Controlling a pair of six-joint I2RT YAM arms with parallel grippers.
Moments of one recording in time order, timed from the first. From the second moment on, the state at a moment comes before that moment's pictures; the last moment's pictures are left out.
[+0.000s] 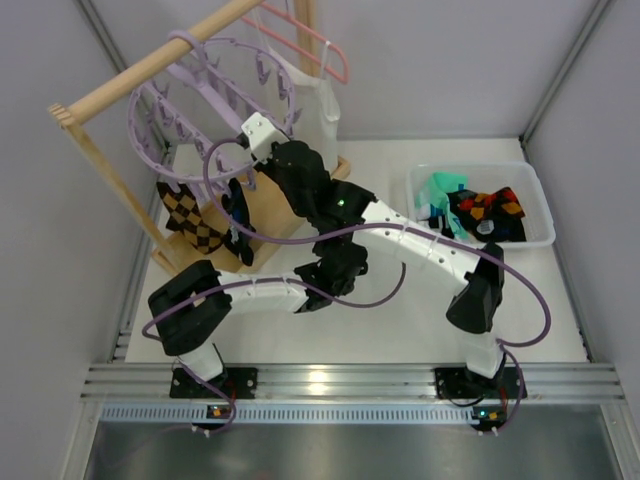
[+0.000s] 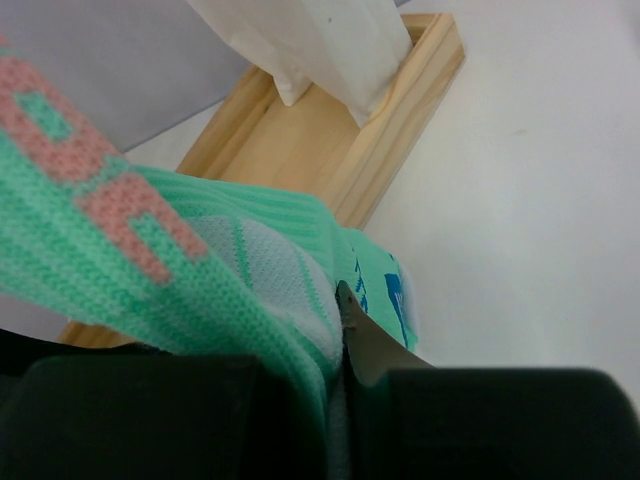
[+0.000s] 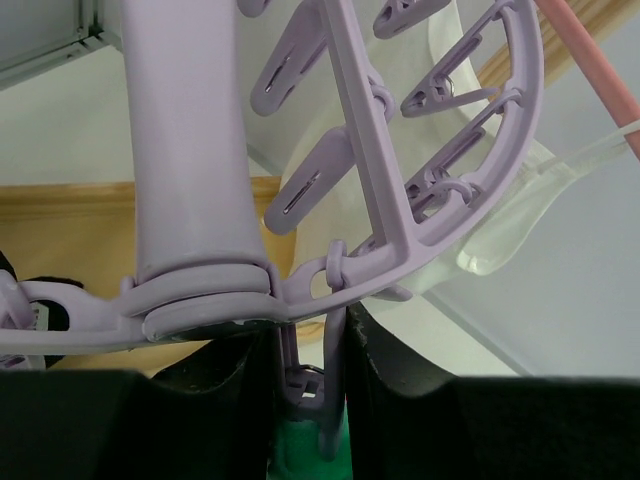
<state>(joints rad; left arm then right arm) -1.06 1.69 0.94 0.46 -1.12 0.21 1.06 1.94 2.04 -0.24 0.62 -0.40</state>
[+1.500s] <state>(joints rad) -1.20 1.12 0.74 0.04 -0.48 -0.27 1.05 1.14 1.38 -0.38 0.55 -0.07</state>
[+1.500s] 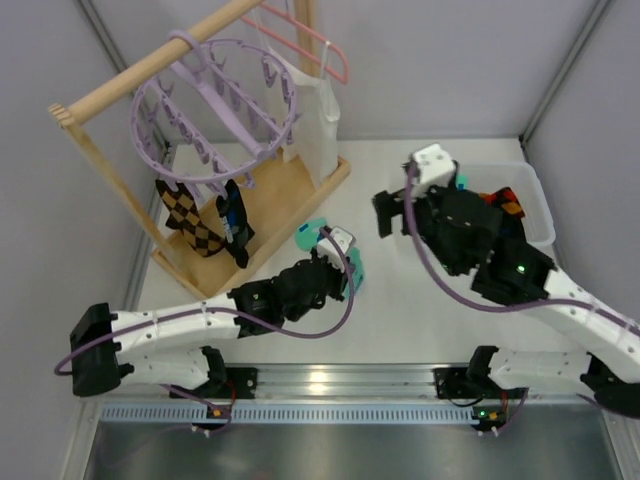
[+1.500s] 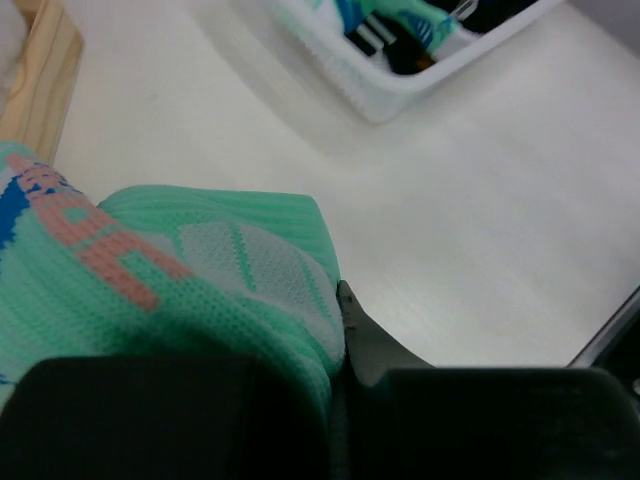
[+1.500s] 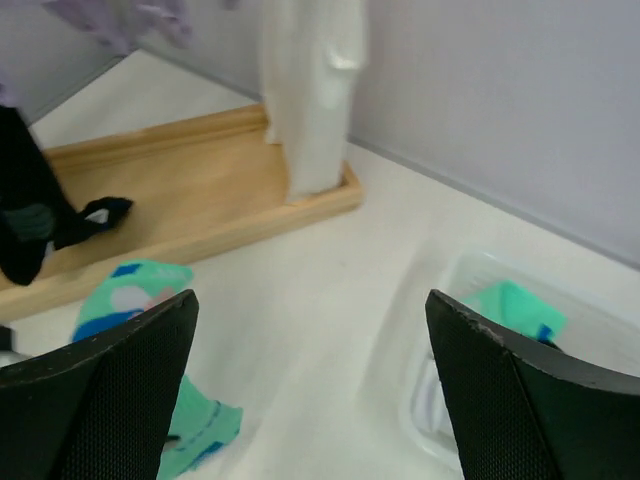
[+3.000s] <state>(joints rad) -0.97 2.59 2.45 -0.18 0.15 -0.18 1.01 0.33 1.09 -0.82 0.98 0.24</state>
